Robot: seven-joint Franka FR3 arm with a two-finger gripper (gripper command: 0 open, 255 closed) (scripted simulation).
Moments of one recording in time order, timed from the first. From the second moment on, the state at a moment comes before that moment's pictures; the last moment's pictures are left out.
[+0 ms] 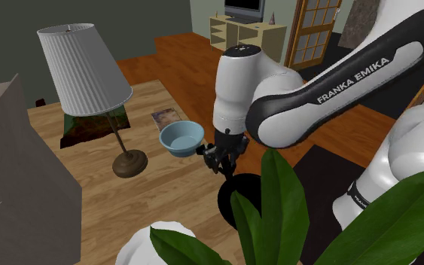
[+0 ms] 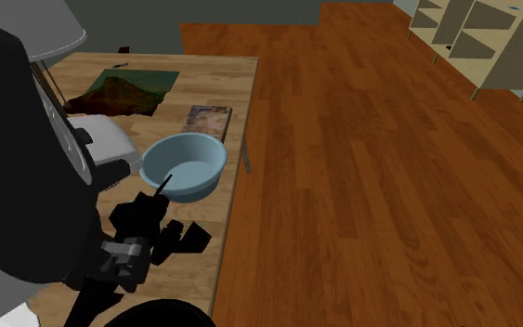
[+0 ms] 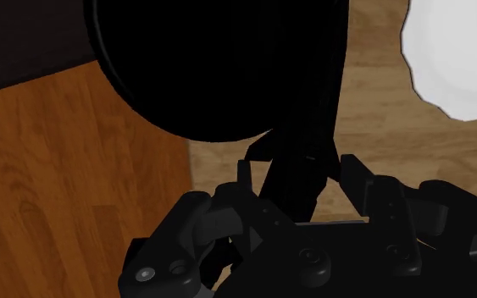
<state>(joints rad) 0.09 -0.29 0.59 -2.59 0.20 2.44 0.75</state>
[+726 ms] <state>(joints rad) 0.31 -0.58 0.61 -2.84 0.41 2.39 0.79</state>
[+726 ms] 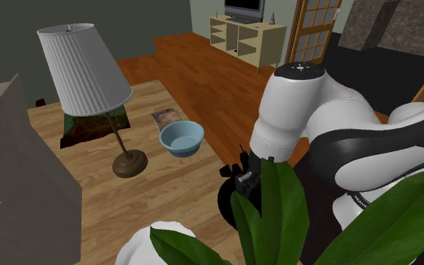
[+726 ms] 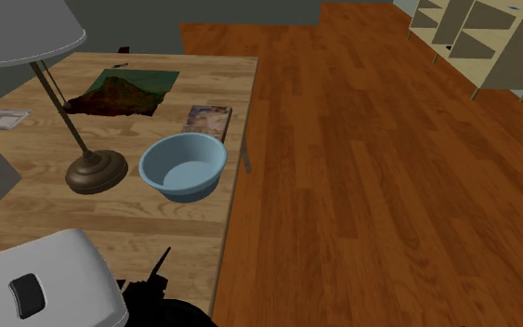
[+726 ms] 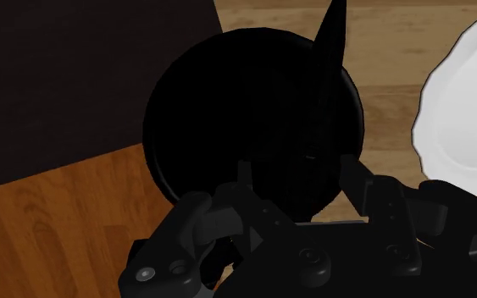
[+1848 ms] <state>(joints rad) 0.27 -0.39 0.70 -2.89 0.41 2.64 0.82</state>
